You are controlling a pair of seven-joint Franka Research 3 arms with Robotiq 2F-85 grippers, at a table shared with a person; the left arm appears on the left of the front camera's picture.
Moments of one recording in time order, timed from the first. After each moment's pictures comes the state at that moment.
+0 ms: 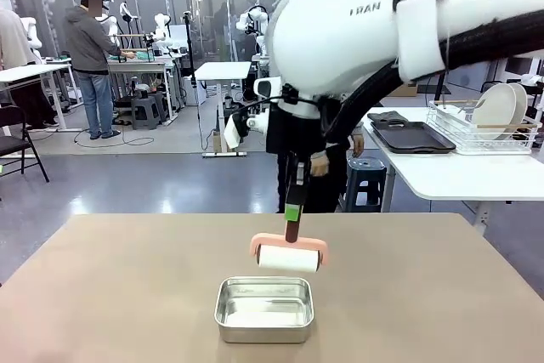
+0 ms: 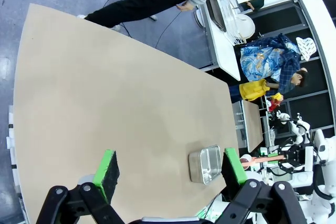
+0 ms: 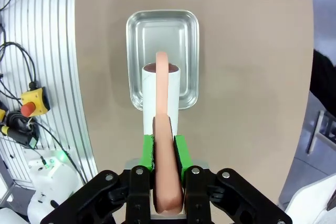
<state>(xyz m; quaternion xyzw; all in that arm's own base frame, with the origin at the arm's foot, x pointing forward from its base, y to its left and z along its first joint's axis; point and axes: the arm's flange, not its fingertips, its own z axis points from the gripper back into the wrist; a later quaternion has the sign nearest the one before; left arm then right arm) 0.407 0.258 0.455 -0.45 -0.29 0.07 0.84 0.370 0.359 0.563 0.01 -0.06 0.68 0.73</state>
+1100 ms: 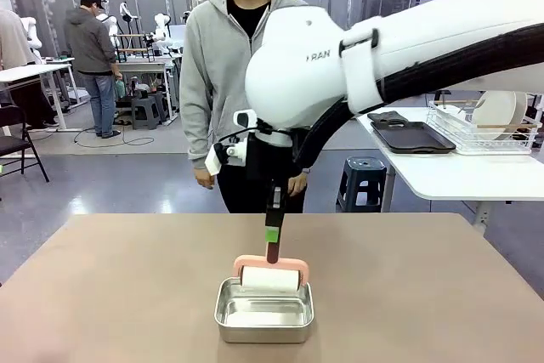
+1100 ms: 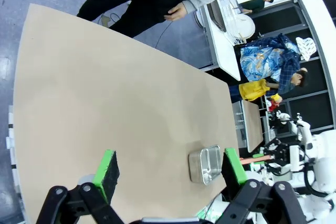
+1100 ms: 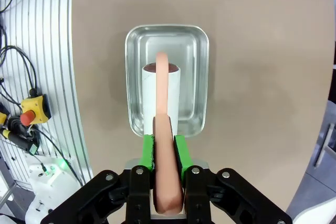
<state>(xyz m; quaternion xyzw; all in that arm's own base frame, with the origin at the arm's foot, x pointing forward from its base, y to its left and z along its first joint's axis) 0.407 0.258 0.455 -0.45 -0.29 0.07 0.84 0.392 0.395 0.514 0.04 -0.03 0.70 0.72</state>
